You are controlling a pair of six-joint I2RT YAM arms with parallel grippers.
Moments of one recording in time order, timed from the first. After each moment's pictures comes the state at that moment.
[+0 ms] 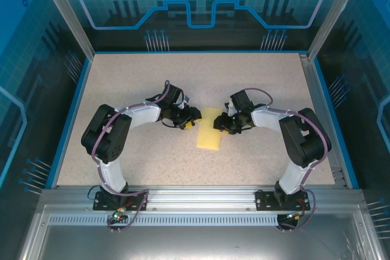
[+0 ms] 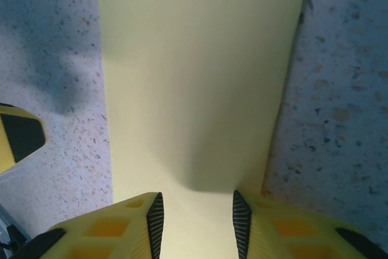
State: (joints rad) left arm -0.43 1.84 1.06 -0.23 0.60 -0.89; right arm 0.41 1.76 0.91 -0.29 -0.47 0.64
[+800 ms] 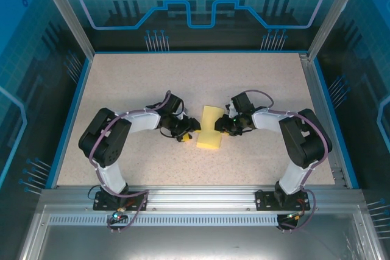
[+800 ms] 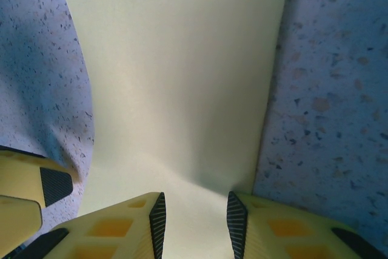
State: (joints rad) left arm -0.47 1.79 0.94 -0.26 0.62 -0.93; right arm 0.41 1.75 0.87 -0.24 -0.46 0.64
